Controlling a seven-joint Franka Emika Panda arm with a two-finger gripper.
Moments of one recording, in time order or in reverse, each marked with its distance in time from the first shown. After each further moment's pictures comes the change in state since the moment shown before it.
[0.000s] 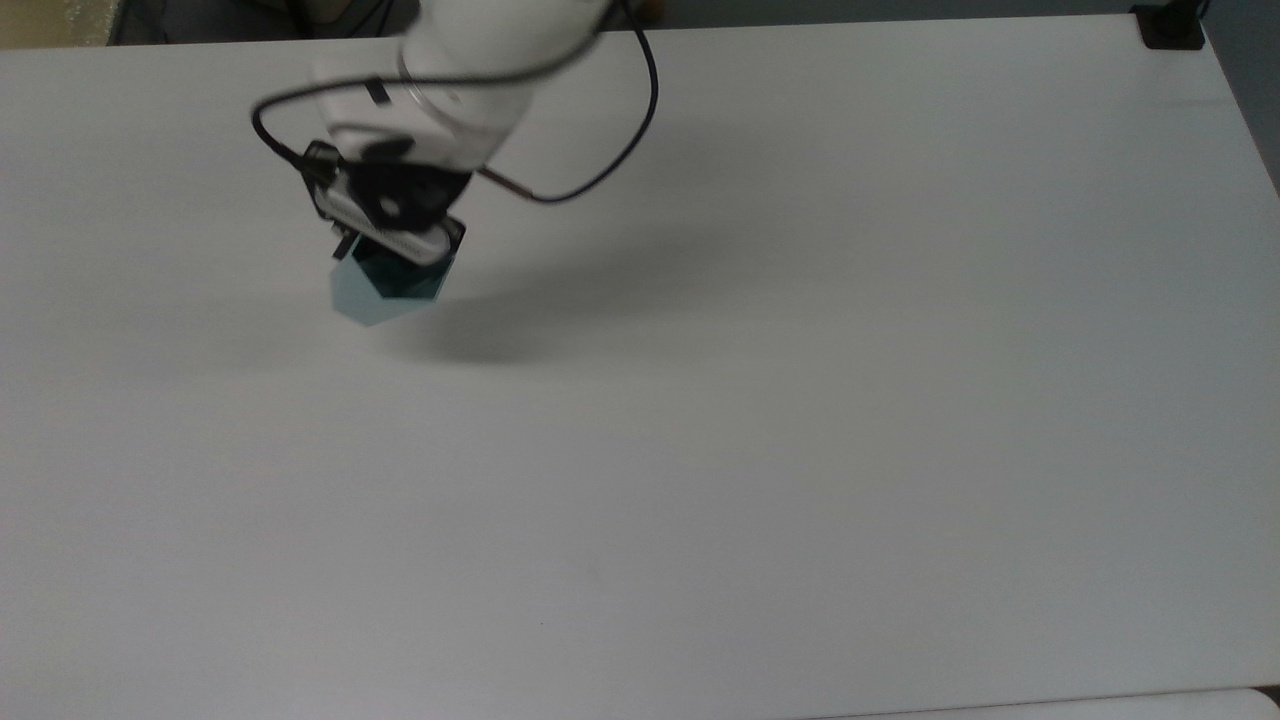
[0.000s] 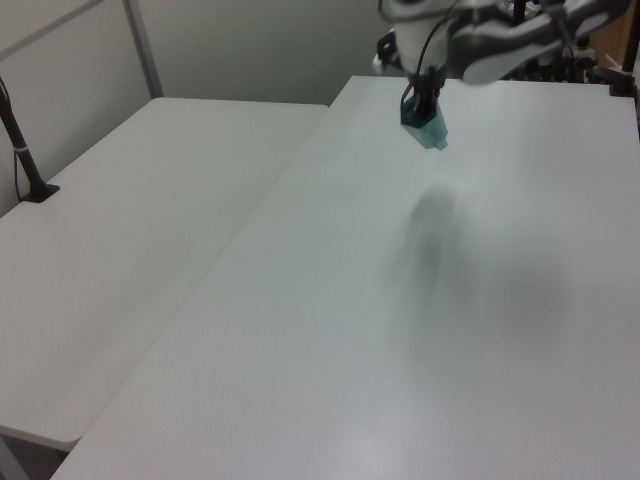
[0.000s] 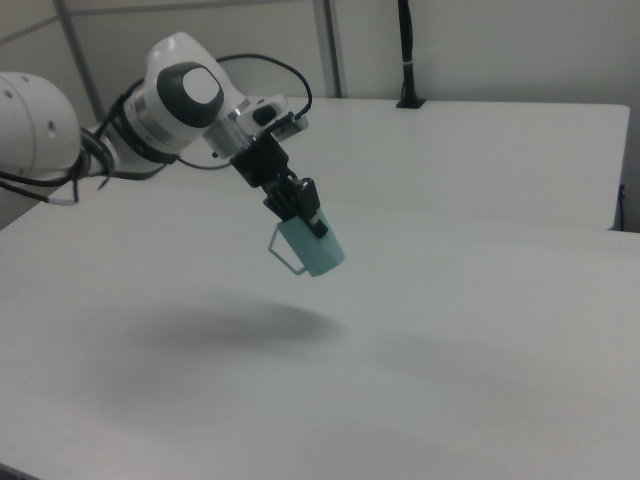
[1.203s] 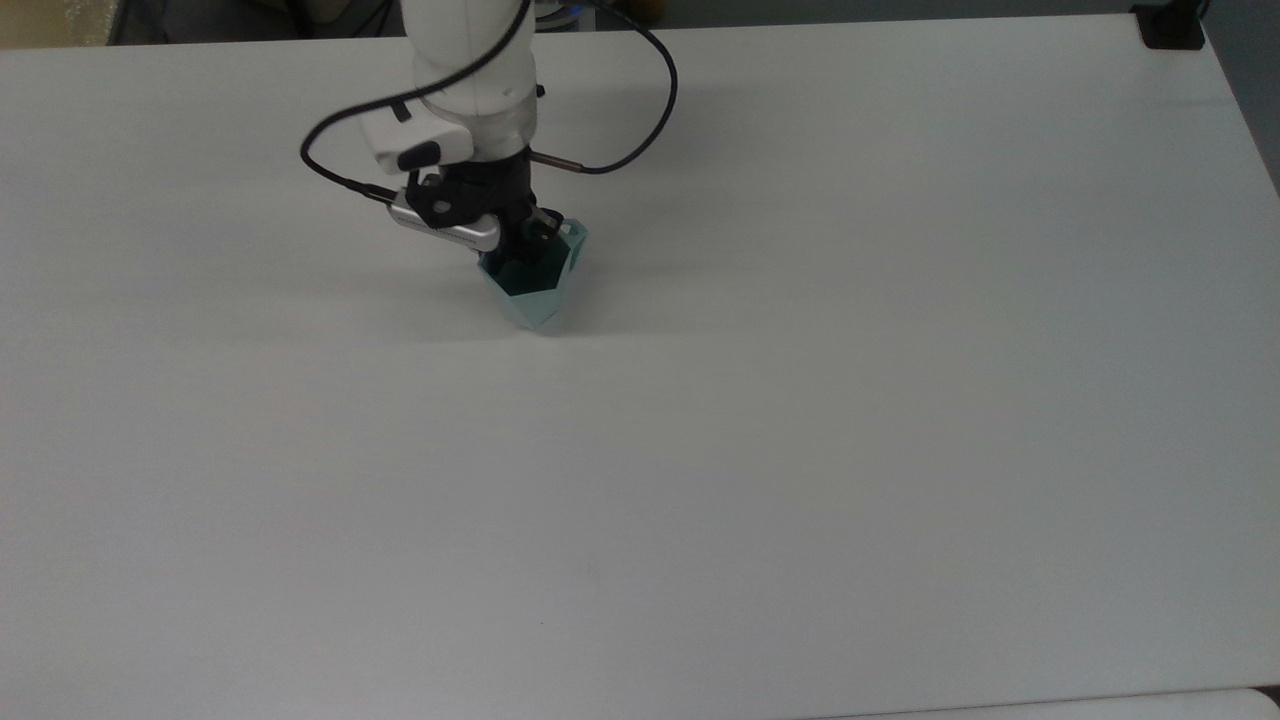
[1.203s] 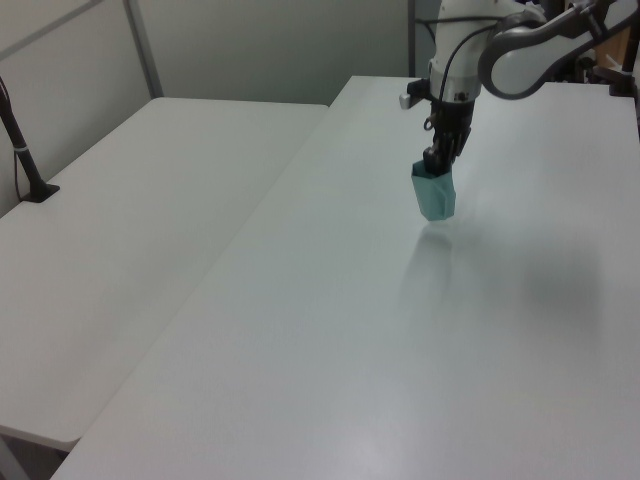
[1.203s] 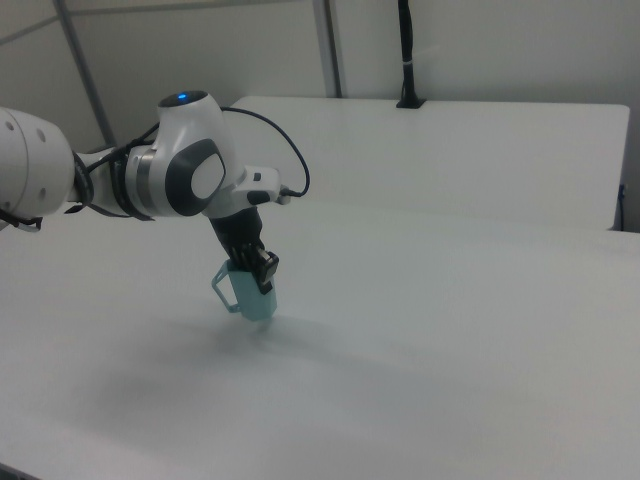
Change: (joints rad) arm -0.021 -0.106 0.013 -0.344 0.482 0.338 -0.104
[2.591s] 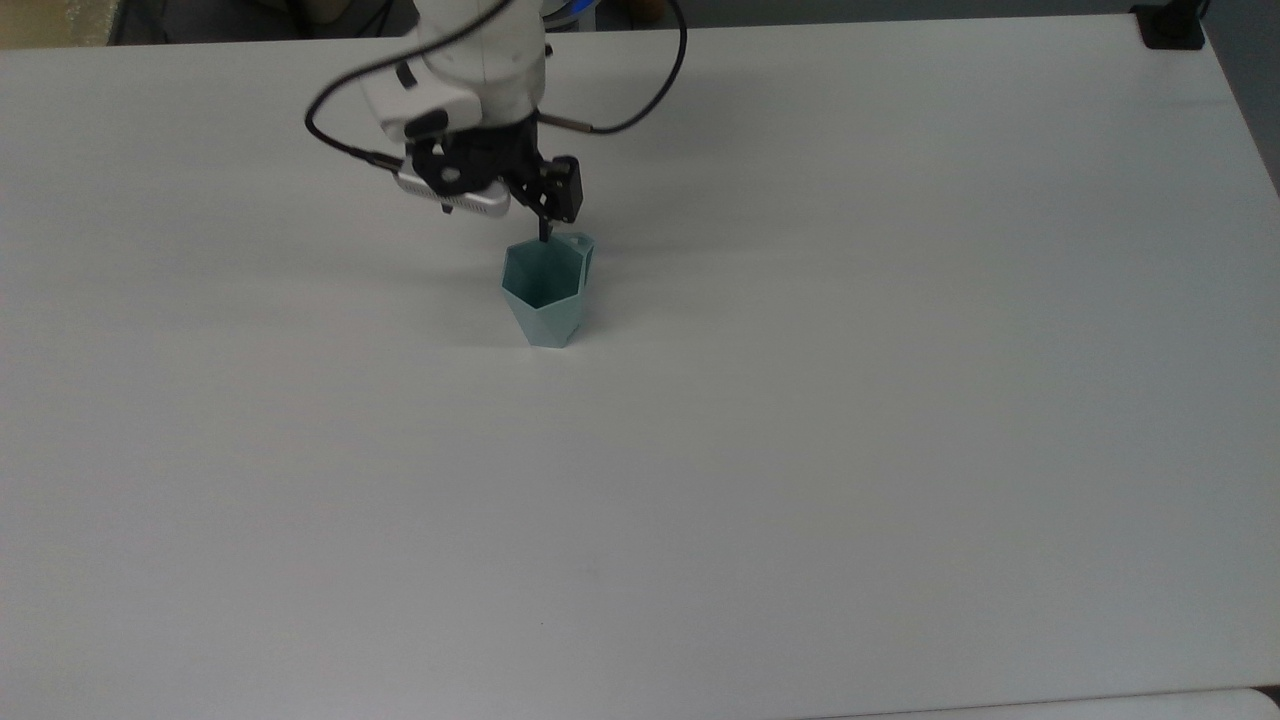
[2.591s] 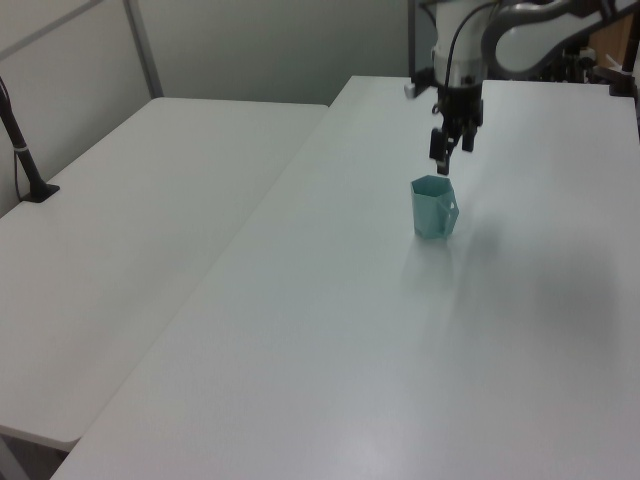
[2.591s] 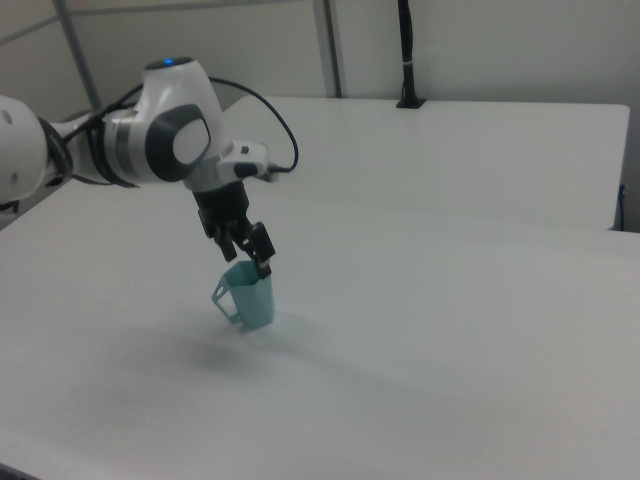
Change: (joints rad) arm 0.009 -0.067 0.003 0.053 0.000 -0.179 -0.028
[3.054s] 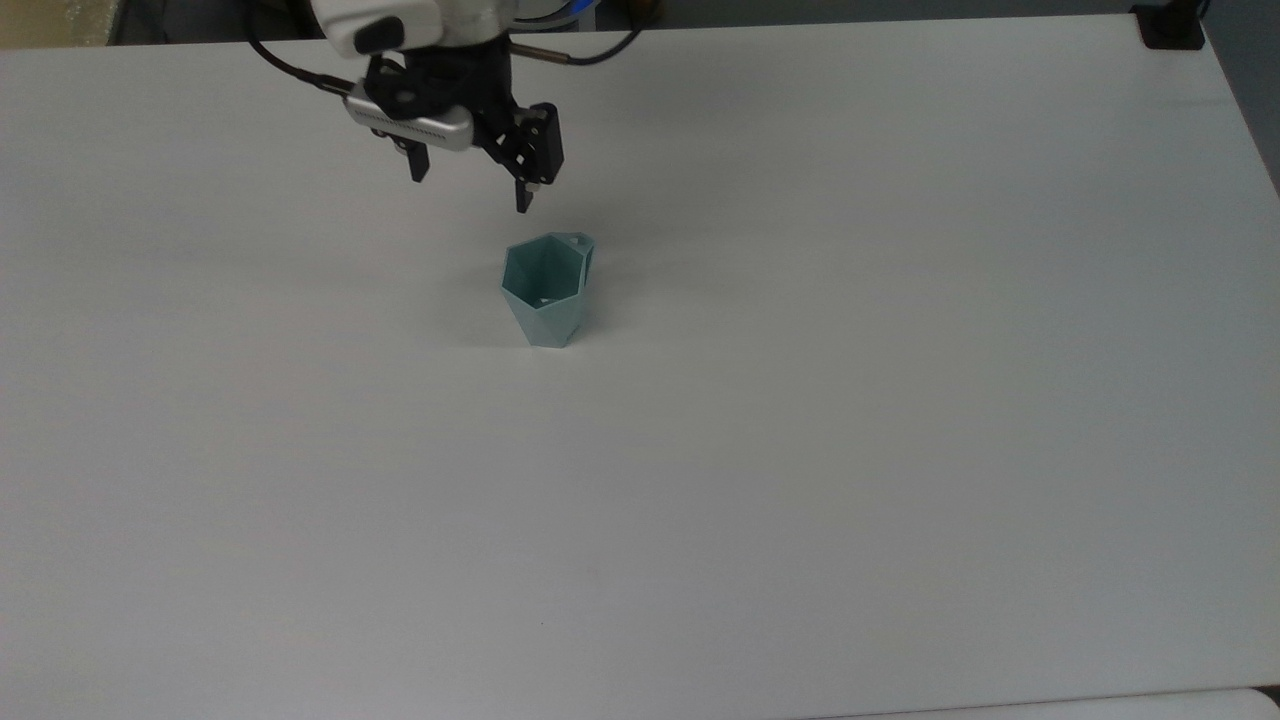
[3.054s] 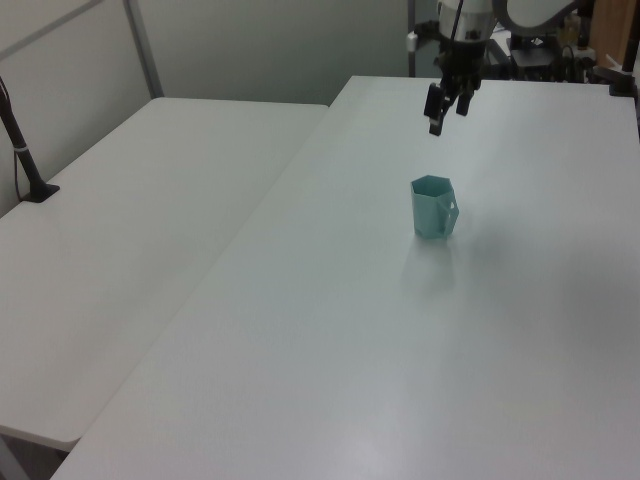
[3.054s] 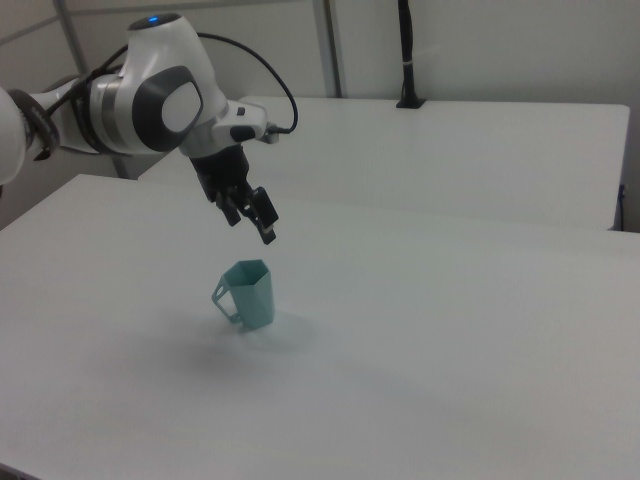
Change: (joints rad) arm -0.009 -0.068 -0.016 0.056 0.000 -0.009 0.000
